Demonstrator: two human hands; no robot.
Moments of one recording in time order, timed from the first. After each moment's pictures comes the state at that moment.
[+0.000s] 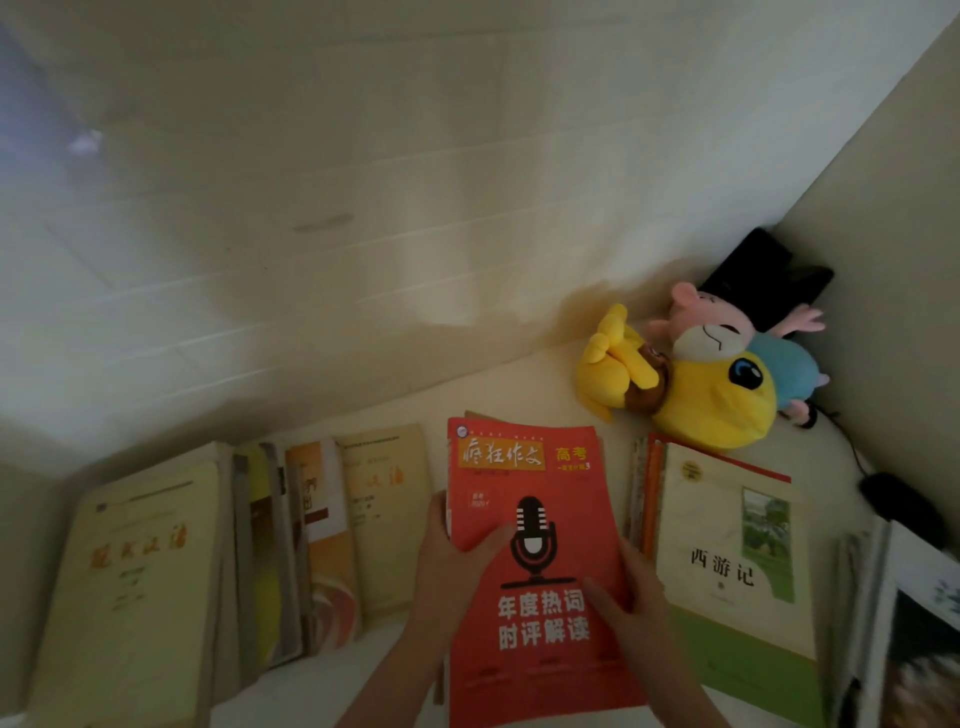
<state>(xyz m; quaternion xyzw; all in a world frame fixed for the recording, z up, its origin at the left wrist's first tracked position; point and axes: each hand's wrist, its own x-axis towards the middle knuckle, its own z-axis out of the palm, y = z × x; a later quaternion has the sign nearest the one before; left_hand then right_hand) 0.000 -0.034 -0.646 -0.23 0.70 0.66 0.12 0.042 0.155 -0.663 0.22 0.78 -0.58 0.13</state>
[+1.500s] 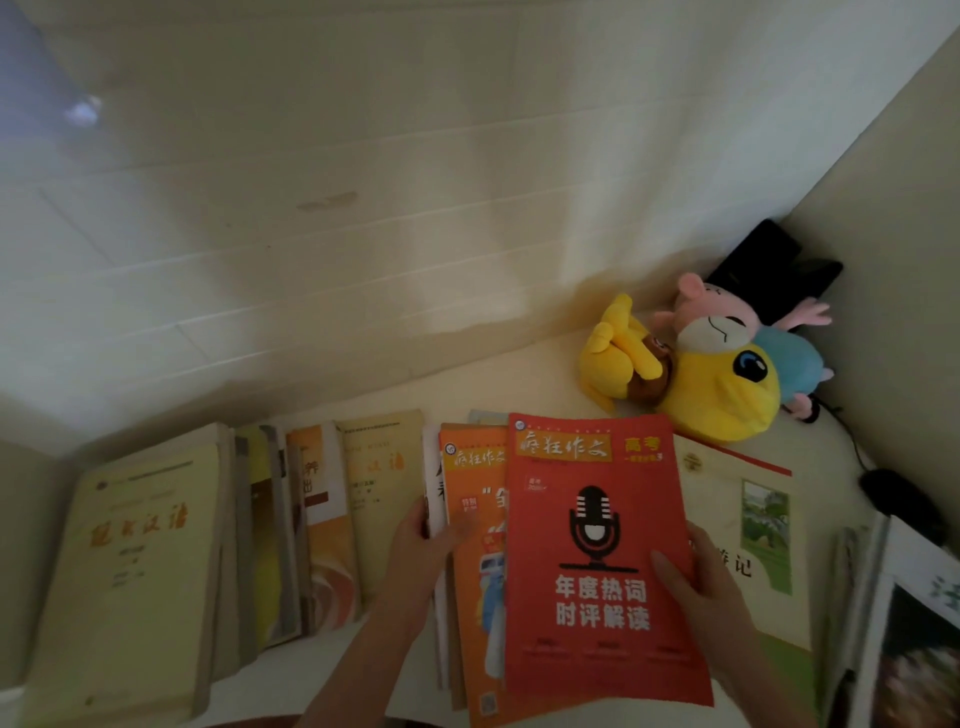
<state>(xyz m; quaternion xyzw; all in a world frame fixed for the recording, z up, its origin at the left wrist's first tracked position) 0.005 -0.057 -0.658 -0.27 0.59 0.74 0.16 0.037 0.209 -0.644 0.24 0.75 -0.61 0.09</state>
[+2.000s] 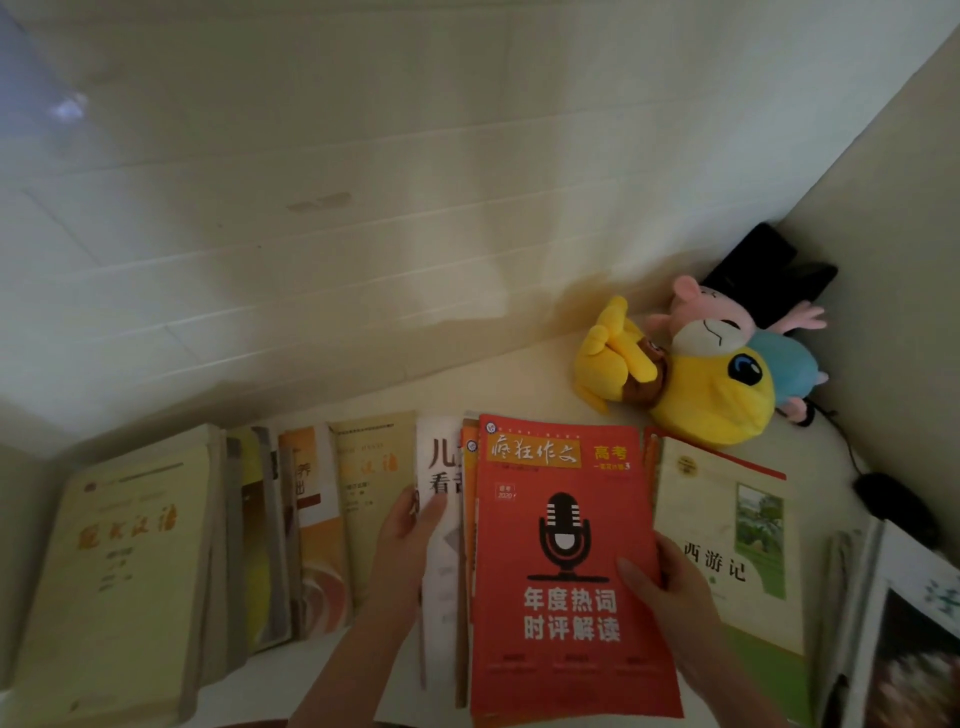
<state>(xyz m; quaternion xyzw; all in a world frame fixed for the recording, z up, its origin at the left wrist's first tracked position) 0.002 -0.062 -0.648 -0.26 0.55 0.79 0.11 0.032 0.199 -0.656 0.24 0.74 -0.61 0.15</state>
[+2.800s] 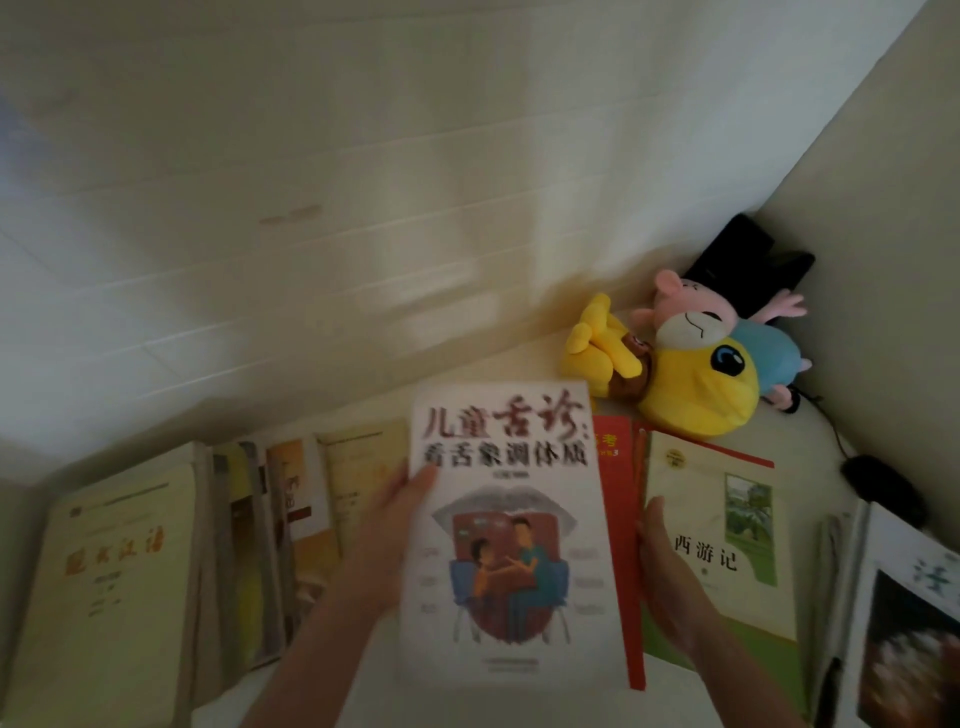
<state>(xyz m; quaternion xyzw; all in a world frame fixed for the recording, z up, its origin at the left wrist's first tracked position) -0.020 -0.068 -0.602 -0.26 0.55 0.77 0.19 0.008 0.190 -0.647 0.29 0.63 -0.70 0.21</state>
